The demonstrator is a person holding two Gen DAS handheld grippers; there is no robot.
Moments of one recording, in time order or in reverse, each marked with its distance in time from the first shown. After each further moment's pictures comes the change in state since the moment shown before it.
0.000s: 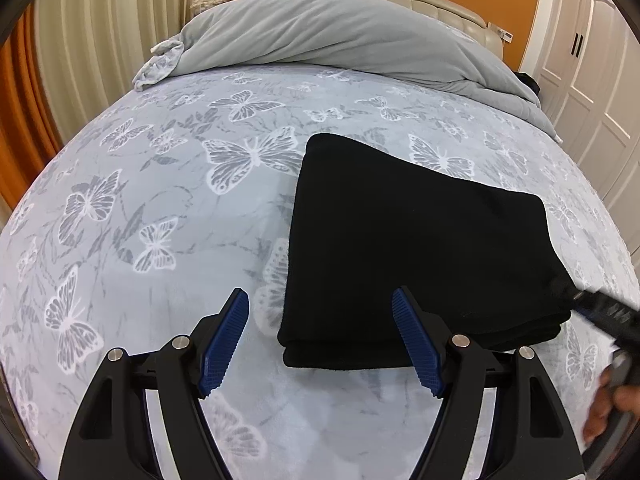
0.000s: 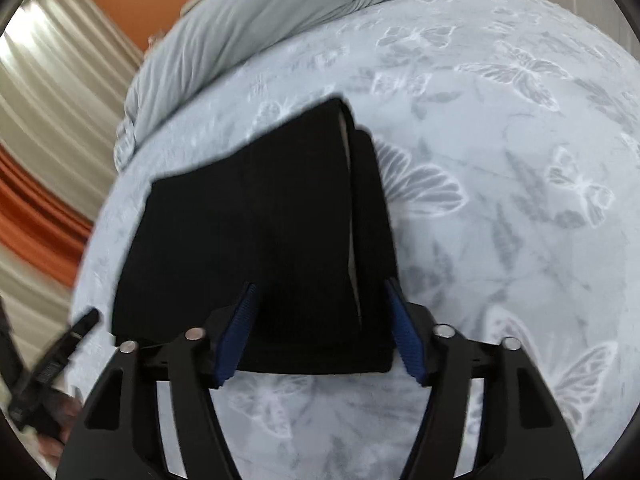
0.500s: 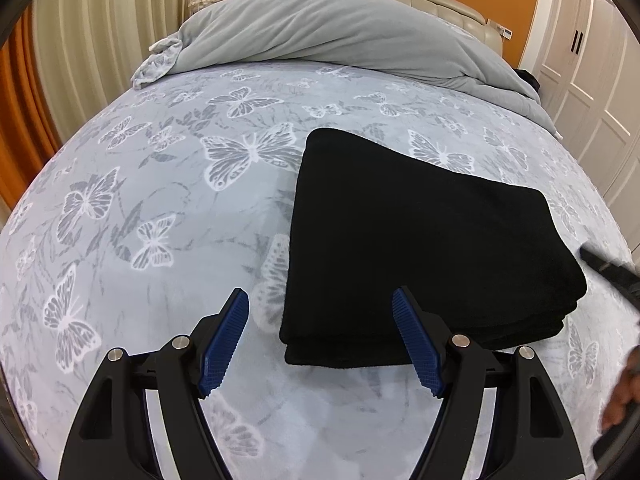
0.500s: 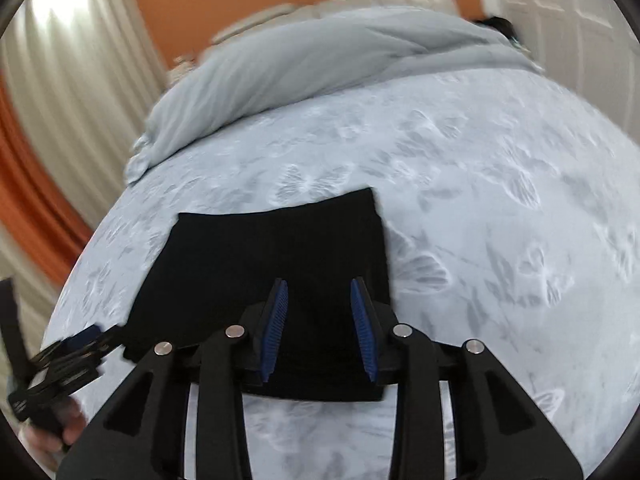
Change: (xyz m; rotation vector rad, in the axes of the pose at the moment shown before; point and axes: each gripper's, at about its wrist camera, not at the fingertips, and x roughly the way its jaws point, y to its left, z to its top) left arm 0.002 -0.002 -0.003 0.007 0.004 0.003; right arm -0.055 0.033 0.011 -0.138 -0.182 -0.016
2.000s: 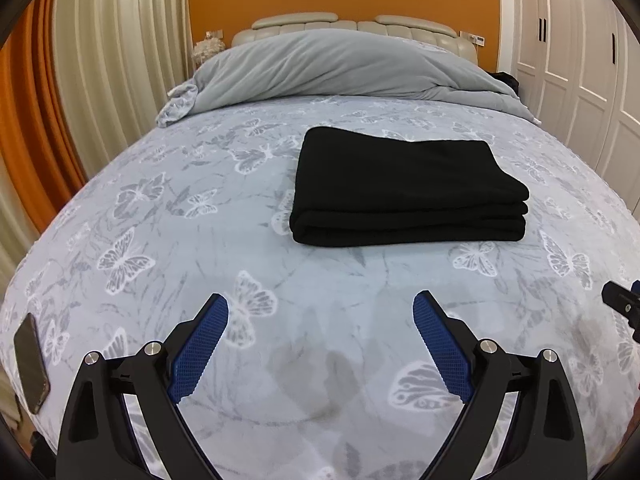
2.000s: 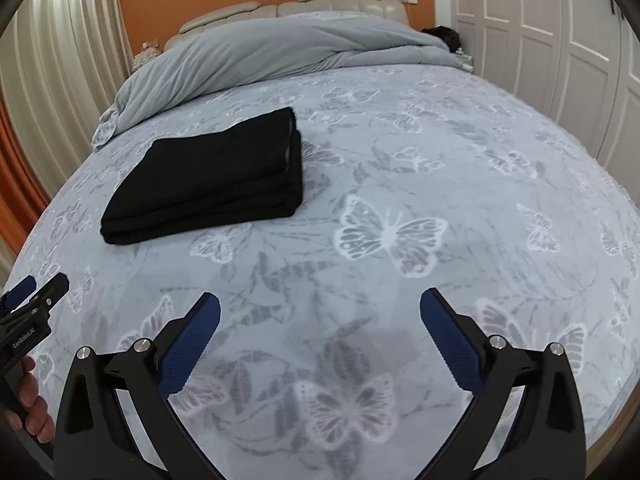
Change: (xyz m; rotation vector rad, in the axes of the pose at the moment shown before) left arm -0.097 -0.020 -0.122 0.105 -0.168 0.064; right arm -0.111 -0.011 -0.143 -0.001 -0.020 -0.241
